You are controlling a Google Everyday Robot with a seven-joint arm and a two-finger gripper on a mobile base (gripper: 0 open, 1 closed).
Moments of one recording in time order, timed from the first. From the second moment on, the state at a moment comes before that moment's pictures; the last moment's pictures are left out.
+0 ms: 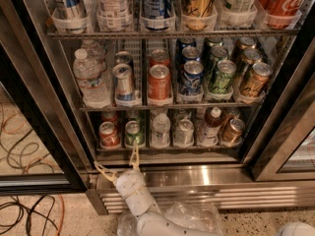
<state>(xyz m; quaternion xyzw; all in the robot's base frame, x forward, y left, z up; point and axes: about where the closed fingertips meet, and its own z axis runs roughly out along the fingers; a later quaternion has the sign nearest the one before) 0.561 0.131 0.596 -0.19 0.53 0.16 0.81</state>
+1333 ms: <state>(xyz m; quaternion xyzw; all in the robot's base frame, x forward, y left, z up) 0.562 0.133 0.597 -0.19 0.53 0.16 0.81</state>
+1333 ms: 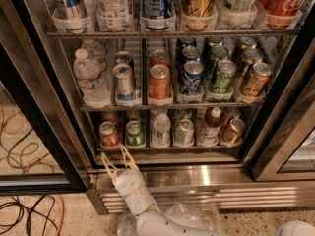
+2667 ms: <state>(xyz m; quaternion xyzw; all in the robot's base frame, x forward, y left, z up) 0.591 0.157 0.608 -0.22 0.52 0.16 0.81</state>
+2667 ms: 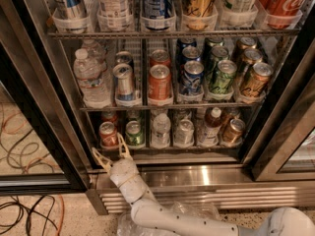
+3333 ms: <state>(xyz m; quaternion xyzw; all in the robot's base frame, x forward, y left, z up) 0.614 0.161 0.618 -0.20 0.52 0.16 0.81</state>
